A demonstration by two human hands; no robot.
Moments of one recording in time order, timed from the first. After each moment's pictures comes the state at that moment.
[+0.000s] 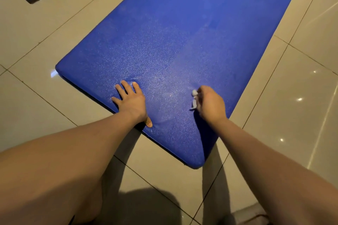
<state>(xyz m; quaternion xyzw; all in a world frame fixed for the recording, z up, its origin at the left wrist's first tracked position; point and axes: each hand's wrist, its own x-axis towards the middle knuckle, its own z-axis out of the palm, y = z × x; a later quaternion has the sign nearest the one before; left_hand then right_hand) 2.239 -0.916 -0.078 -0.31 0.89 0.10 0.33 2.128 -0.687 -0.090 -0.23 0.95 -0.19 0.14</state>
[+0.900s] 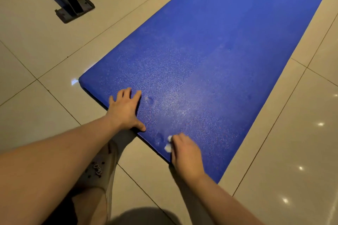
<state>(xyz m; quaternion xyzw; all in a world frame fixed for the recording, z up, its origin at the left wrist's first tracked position) 2.267 -0.989 -0.058 -0.23 0.94 0.07 0.24 2.257 -0.731 -0.103 -0.33 0.91 -0.22 0.12</state>
